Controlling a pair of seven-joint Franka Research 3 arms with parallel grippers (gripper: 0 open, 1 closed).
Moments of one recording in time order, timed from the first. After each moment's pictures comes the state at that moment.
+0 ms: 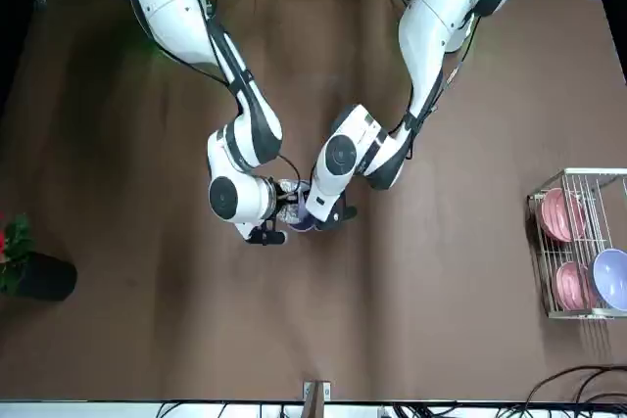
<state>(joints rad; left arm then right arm) -0.50 0.85 -0.29 -1.37 0.04 2.21 -1.02 0.59 0.78 -0.07 -1.39 0.52 2.03 0.31</state>
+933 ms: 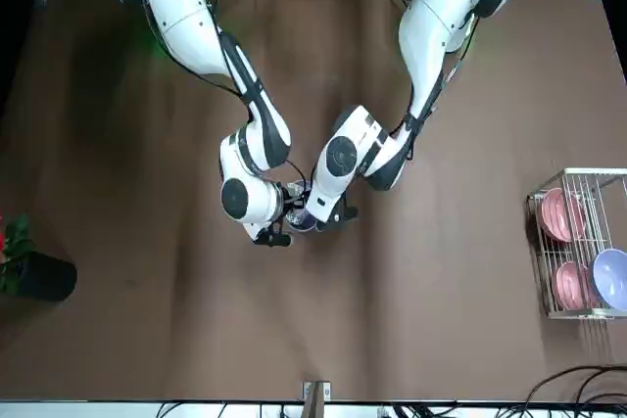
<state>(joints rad) -0.50 0.85 -0.28 -1.37 0.04 2.21 -1.02 0.63 0.84 -0.08 -1.40 0.57 2.11 0.32</state>
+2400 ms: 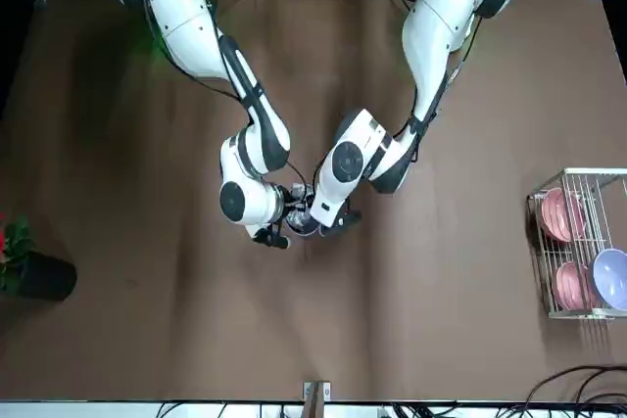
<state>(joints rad) -0.48 0.85 -0.29 -1.36 0.02 2.21 -1.02 0.63 0.85 -0.08 -1.40 0.60 2.12 0.40</state>
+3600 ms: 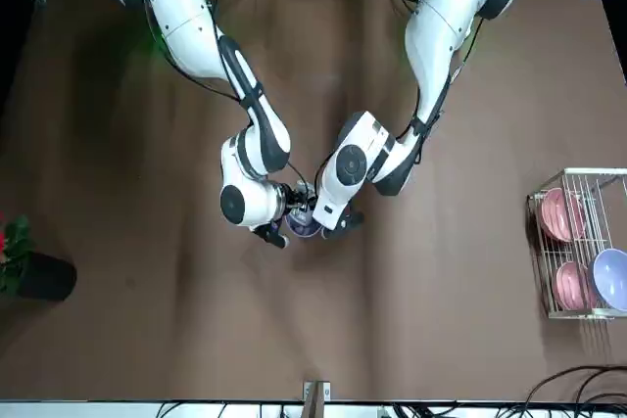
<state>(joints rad) -0.46 0.85 -0.30 -1.36 0.02 2.21 -1.01 0.63 0.85 -0.09 -1.38 0.69 2.07 0.56</state>
